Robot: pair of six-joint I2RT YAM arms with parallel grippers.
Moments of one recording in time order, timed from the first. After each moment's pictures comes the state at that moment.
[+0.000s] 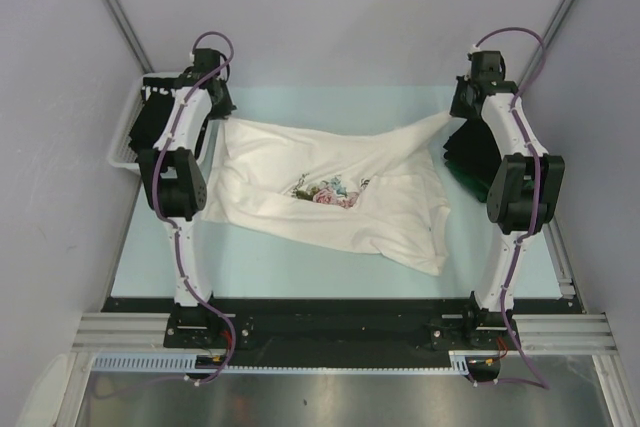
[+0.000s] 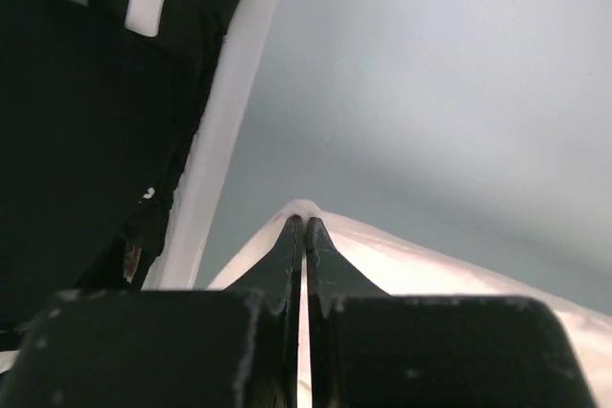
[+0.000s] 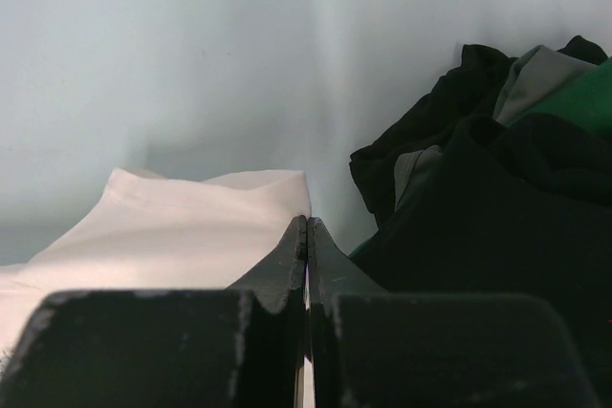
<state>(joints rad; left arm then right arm) -0.01 2.27 2.17 -0.82 -0.15 -0.30 -0.02 2.07 1.90 -0.62 0.00 0.18</state>
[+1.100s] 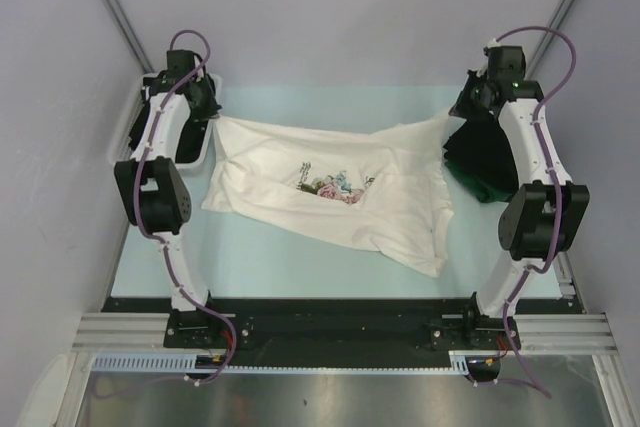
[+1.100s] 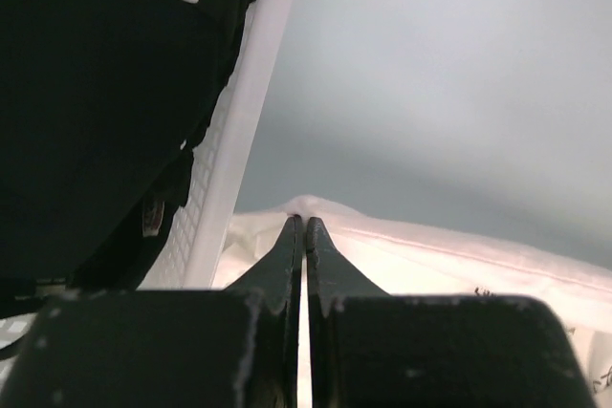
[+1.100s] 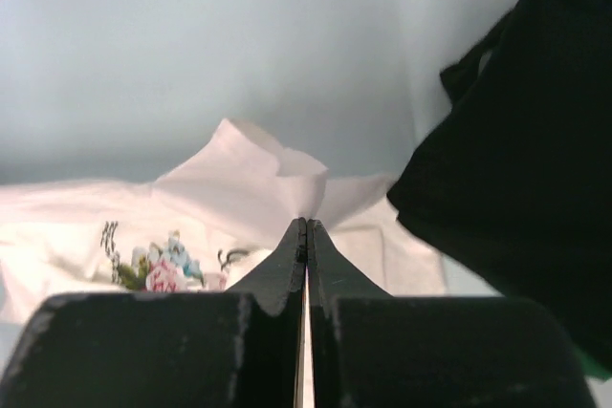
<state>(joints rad) 0.07 2.07 1.97 -0.73 0.03 -0.30 -0.03 1.84 1.85 -0.74 -0.16 0.35</state>
